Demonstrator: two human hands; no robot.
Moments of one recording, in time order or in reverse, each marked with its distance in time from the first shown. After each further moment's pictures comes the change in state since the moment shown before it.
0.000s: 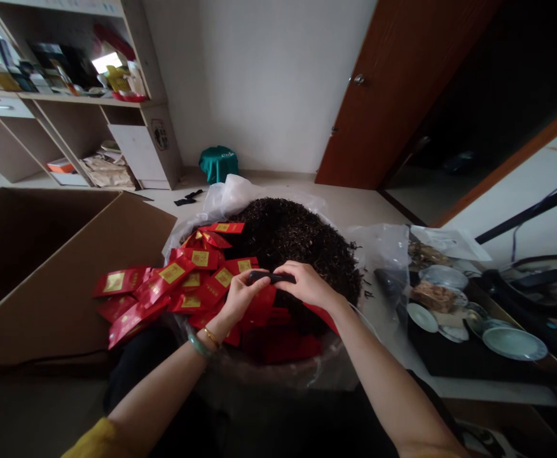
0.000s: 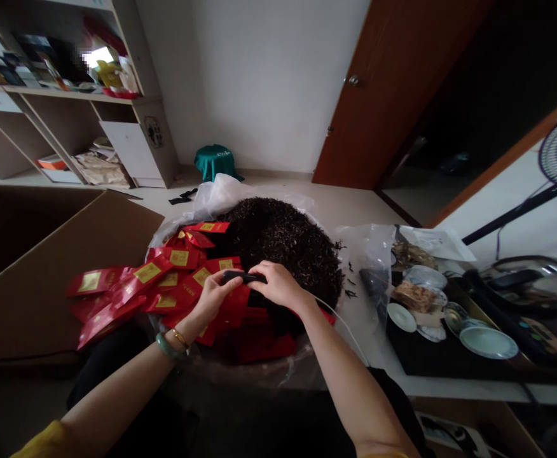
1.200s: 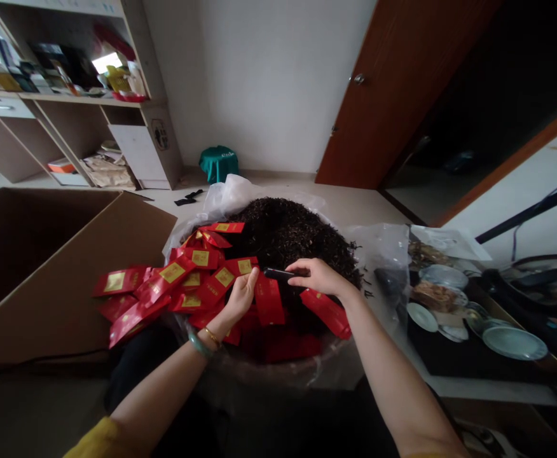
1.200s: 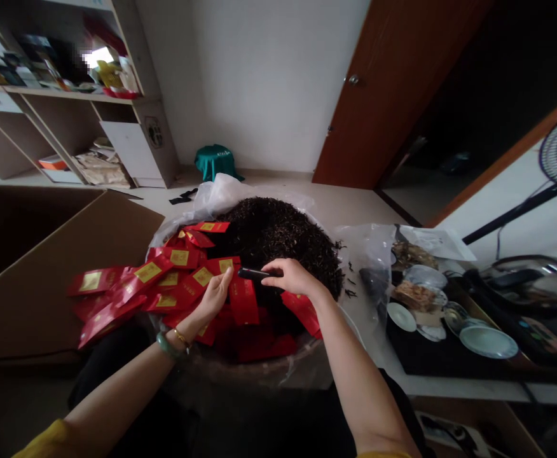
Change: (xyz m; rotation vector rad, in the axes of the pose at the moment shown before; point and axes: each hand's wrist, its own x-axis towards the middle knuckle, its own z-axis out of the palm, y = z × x) left_hand 0.010 -0.019 -0.007 0.088 -0.008 -0.051; right_hand -0.001 0.042 -0.014 0.242 -0.078 0.123
